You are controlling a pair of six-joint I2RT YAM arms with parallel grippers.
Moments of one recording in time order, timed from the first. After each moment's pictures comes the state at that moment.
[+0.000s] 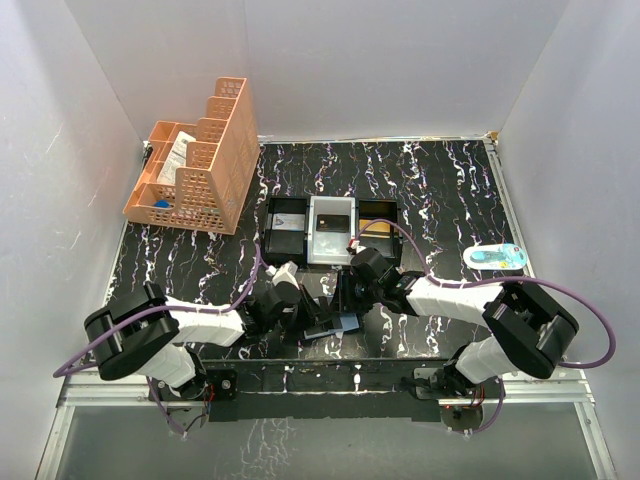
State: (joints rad) left arm -1.04 1.43 0.38 0.40 -0.08 -1.26; right arm 0.81 1.42 0.59 -0.03 -0.19 0.77
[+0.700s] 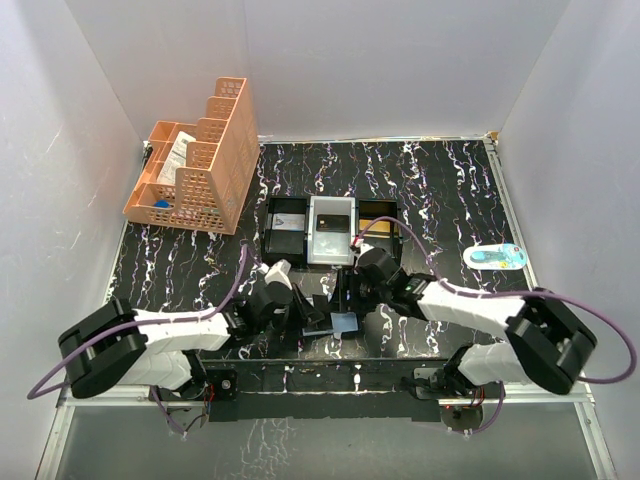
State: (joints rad) left arm -1.04 1.27 0.37 0.26 -0.11 -1.23; right arm 0.81 1.33 0.58 -0.06 -0.20 0.75
